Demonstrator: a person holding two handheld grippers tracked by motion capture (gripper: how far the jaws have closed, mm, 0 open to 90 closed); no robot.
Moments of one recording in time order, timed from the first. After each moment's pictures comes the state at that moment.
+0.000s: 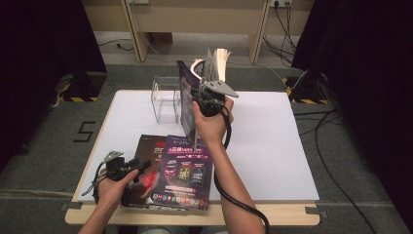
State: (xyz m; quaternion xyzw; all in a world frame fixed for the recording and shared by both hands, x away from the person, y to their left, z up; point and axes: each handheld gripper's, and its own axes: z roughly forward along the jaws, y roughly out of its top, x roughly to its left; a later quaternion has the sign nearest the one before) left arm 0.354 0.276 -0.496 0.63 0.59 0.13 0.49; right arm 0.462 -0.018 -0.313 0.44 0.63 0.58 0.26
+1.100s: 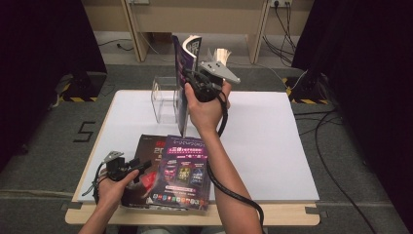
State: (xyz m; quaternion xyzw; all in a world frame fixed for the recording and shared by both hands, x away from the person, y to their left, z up) left arm 0.353 0.275 -0.495 0.63 0.59 0.13 0.49; right arm 0.449 -0.005 -0.253 0.41 0.60 0.64 0.26
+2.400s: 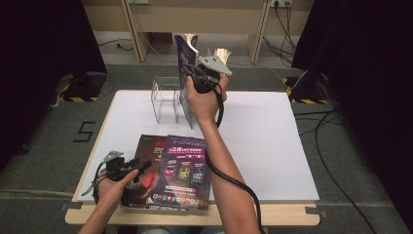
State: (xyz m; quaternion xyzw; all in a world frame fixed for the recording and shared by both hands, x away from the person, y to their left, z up) left arm 0.353 0.276 -0.494 0.63 0.59 0.13 0.49; right arm 0.500 0.001 -0.276 0.44 0.59 0.60 0.32
